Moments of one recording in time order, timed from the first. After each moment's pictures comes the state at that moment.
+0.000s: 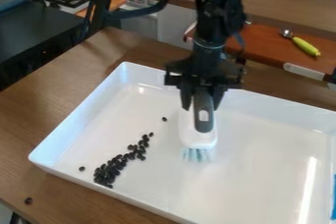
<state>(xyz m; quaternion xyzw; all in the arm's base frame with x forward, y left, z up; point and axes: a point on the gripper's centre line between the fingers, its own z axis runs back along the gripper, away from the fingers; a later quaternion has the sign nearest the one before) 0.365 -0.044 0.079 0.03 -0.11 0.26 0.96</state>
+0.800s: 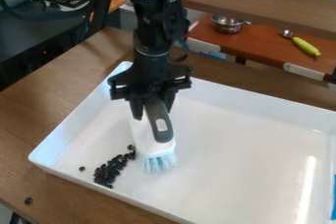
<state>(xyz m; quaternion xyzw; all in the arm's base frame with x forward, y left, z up) 0.313 0.000 0.083 0.03 -0.13 0.40 0.91</state>
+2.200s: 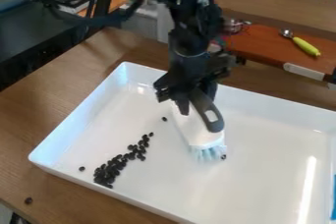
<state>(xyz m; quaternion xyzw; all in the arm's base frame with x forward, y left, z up) 0.357 -0.038 0.080 -0.05 -0.17 0.43 0.88</state>
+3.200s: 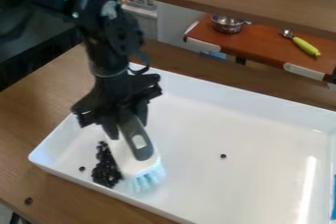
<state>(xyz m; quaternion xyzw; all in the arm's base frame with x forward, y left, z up) 0.269 0.013 0.084 -0.04 -0.16 0.47 0.87</state>
